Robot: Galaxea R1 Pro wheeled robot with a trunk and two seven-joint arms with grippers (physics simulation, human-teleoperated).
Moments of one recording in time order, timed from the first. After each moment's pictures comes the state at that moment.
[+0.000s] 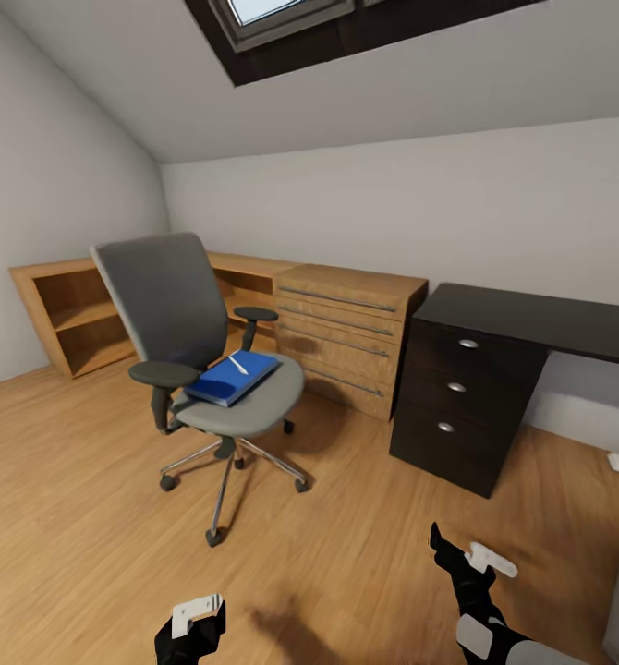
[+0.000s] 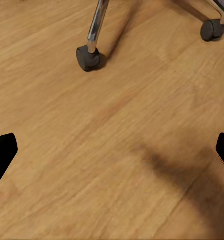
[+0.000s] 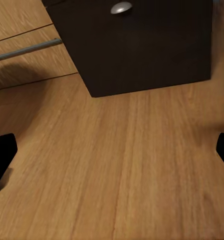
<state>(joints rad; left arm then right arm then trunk) -0.30 -0.06 -0.01 -0.40 0.17 -0.33 0.11 -0.62 -0.06 -0.17 0.02 -0.46 -0.69 0.18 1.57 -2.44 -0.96</state>
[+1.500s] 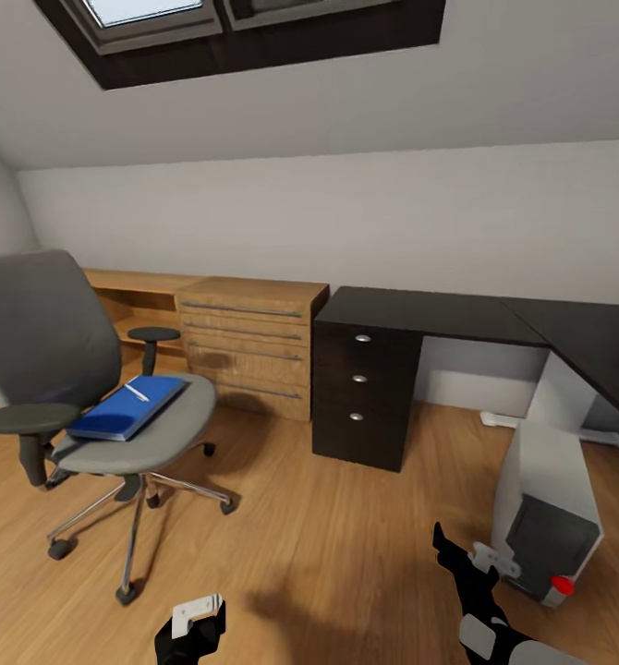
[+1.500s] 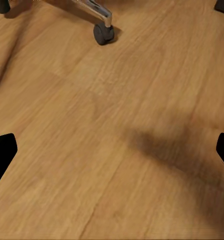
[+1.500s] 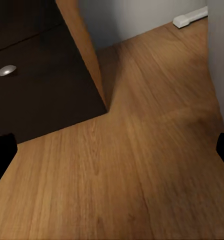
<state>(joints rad) -0.30 -0.06 -0.01 -0.40 0.17 -0.33 0.11 -0.62 -0.07 -0.17 0.02 -0.46 -0.70 0.18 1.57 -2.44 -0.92</state>
